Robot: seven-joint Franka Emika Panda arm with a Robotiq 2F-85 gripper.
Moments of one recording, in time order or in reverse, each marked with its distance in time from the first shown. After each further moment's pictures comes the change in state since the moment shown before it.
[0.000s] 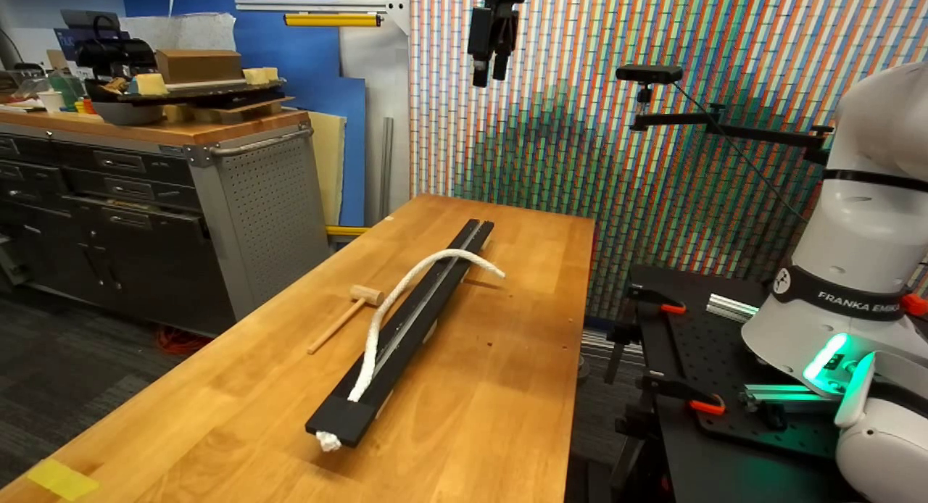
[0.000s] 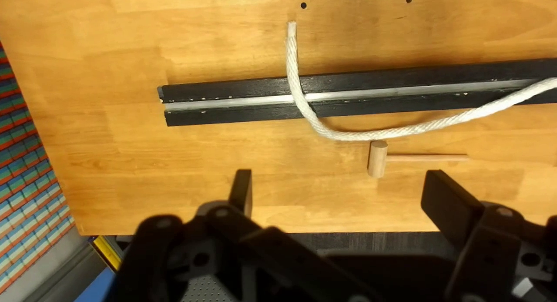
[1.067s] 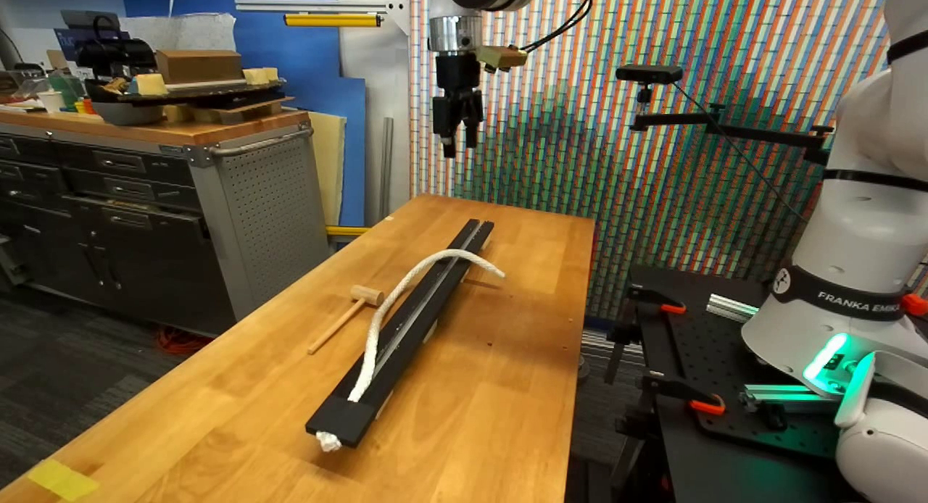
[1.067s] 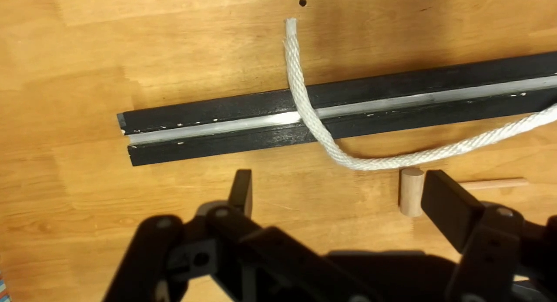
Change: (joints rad) arm -0.016 0.379 -0.033 0.186 0.074 0.029 -0.020
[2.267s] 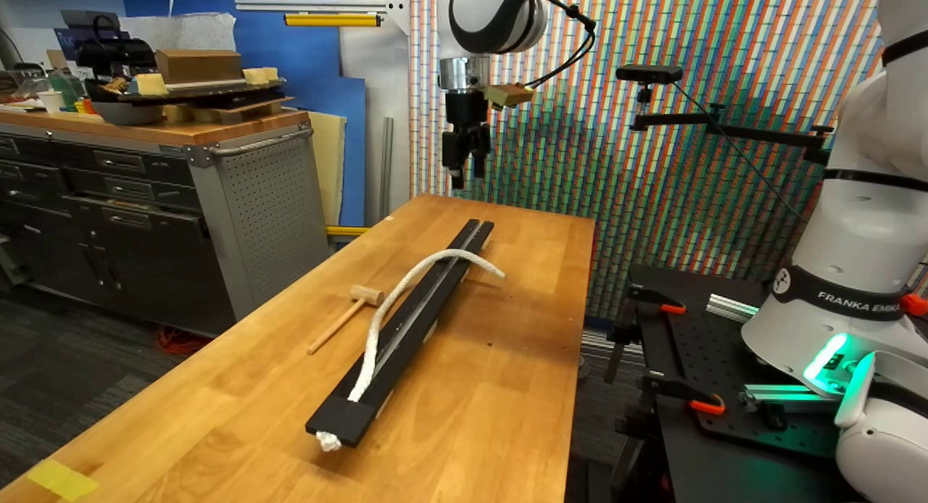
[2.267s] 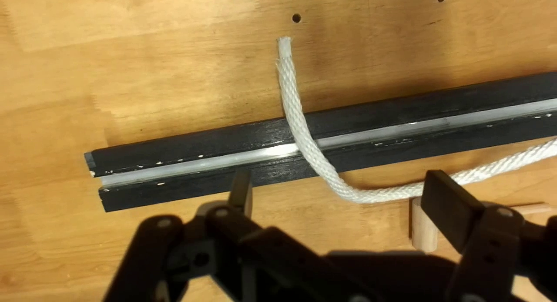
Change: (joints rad) arm -0.021 0.035 0.006 -0.103 0.046 0.114 -0.019
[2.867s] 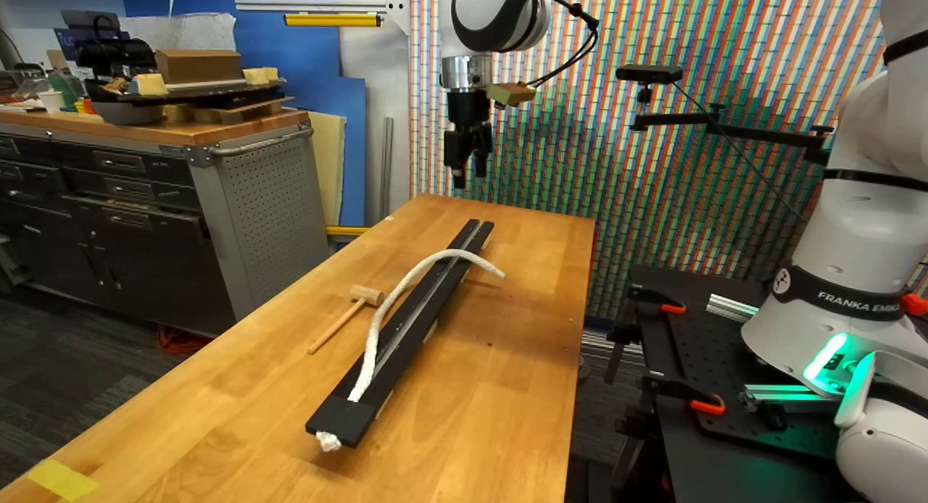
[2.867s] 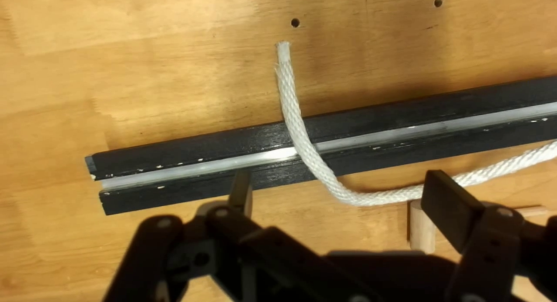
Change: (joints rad) arm 0.000 -0.012 0.000 -0.014 0.000 0.000 0.000
